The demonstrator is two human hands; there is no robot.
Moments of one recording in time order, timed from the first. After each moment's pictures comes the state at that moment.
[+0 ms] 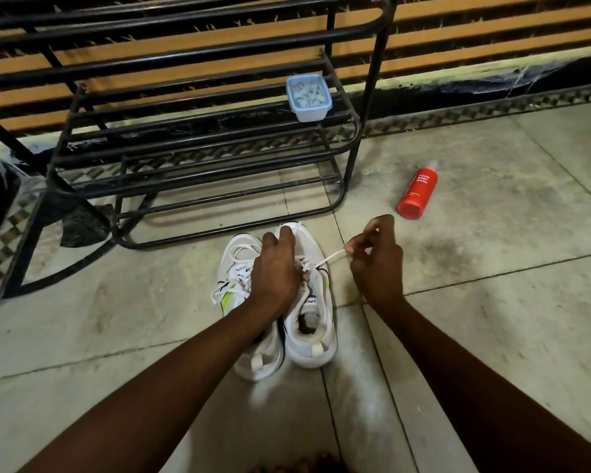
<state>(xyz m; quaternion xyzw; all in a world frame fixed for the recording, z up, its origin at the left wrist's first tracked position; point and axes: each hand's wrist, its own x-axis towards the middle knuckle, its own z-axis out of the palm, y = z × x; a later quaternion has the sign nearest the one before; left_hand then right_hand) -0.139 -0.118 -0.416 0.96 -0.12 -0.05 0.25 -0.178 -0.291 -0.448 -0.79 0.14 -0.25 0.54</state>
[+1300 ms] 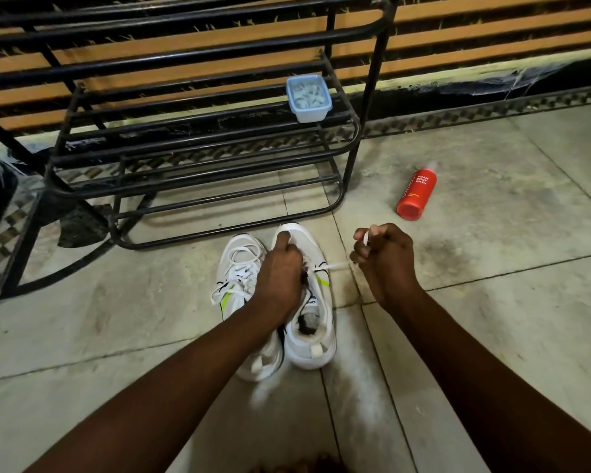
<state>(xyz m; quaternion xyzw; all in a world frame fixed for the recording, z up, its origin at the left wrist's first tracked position) -0.136 -0.120 -0.426 0.97 -0.19 -0.08 0.15 -0.179 -0.290 -0.412 -0.45 0.21 -0.12 0.86</state>
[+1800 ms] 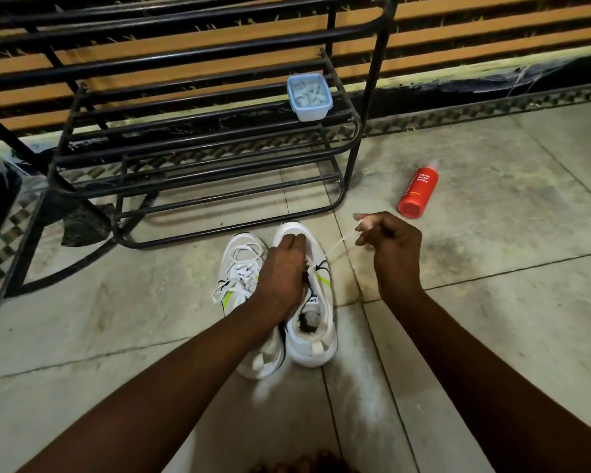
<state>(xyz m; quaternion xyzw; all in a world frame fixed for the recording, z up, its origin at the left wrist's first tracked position) -0.132 -0.118 -0.428 0.96 -0.24 -0.07 0.15 -0.184 -0.292 -0.401 -0.65 0.15 -0.23 0.71</state>
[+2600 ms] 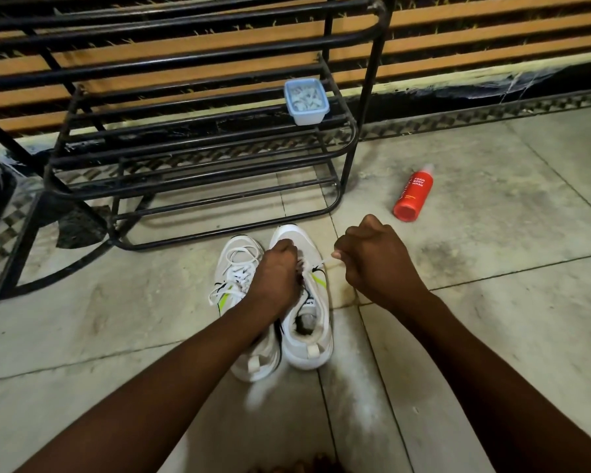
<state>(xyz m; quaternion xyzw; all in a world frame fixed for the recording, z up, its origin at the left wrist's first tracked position) -0.132 -0.115 -0.426 0.95 -0.24 -0.06 0.21 -0.197 -0.295 -0.367 -0.98 -0.08 -0.13 0.14</state>
